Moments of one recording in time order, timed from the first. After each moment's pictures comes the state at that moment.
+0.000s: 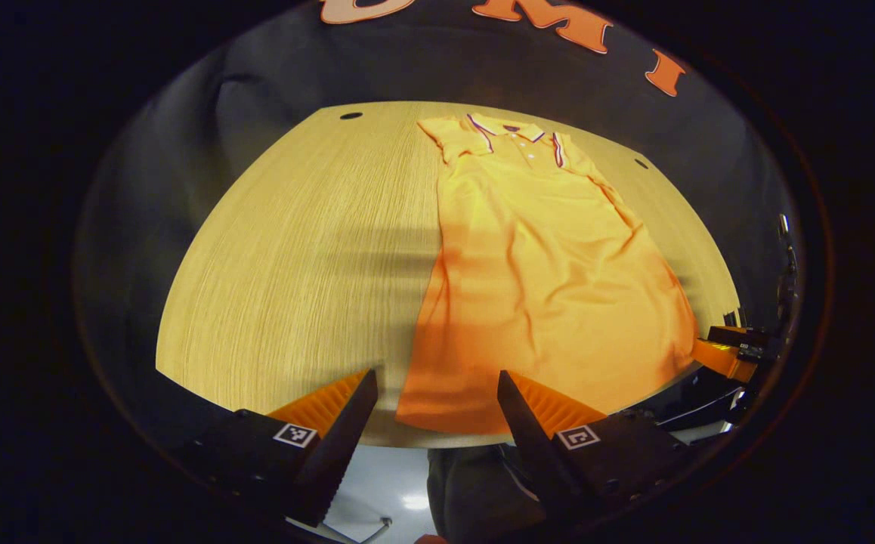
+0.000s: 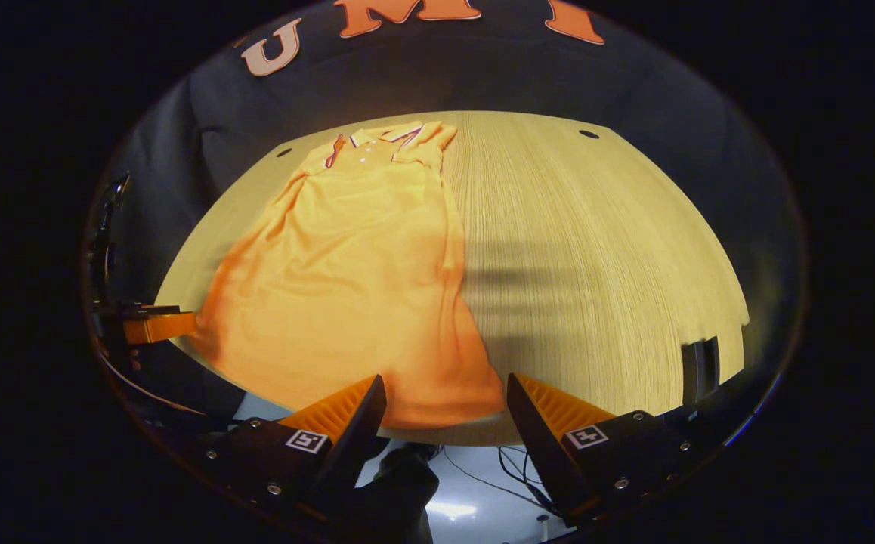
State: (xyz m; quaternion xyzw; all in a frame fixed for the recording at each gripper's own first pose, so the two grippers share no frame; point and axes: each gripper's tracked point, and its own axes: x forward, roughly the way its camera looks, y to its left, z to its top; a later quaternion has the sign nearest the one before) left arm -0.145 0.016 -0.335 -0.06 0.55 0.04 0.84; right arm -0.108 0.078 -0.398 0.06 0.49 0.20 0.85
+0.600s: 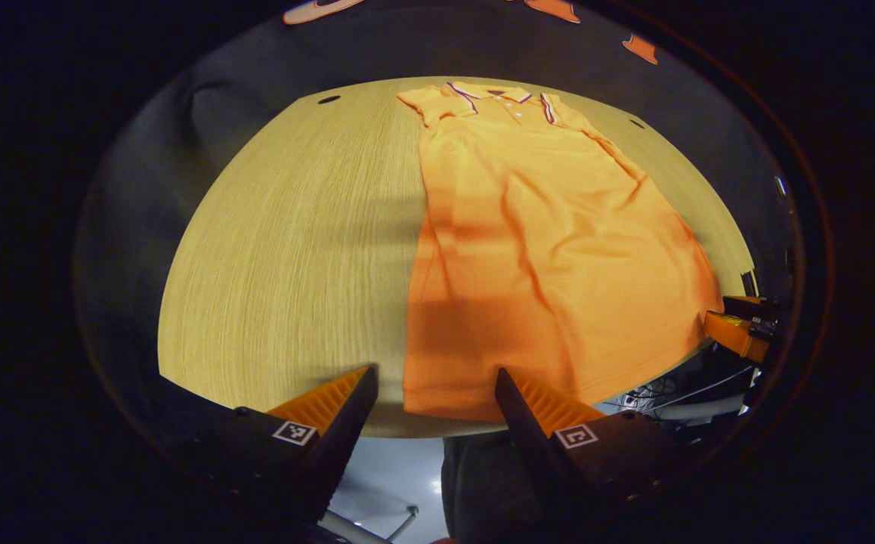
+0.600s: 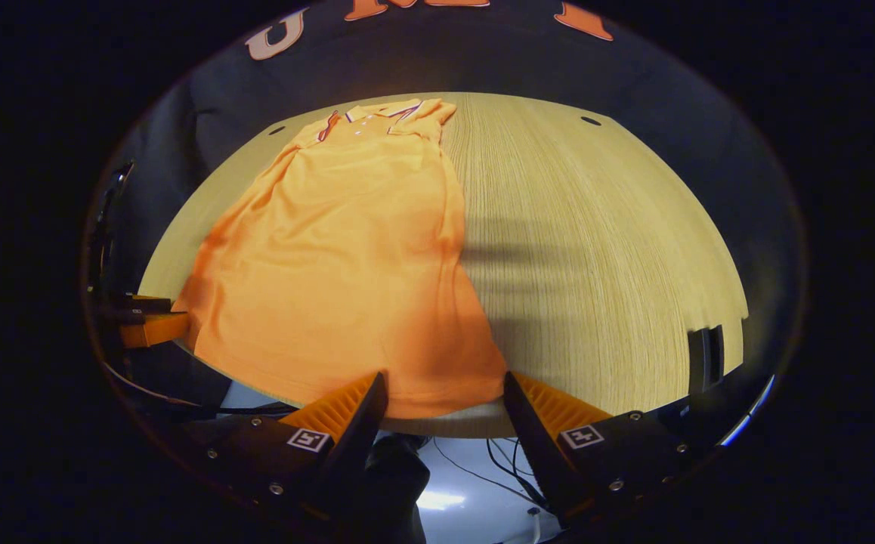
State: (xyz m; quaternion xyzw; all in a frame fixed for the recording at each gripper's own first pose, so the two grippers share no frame) left arm -0.162 -0.011 -0.353 0.00 0.58 0.01 0.81; right arm -0.113 0.085 -0.418 0.02 0.50 0.21 0.84
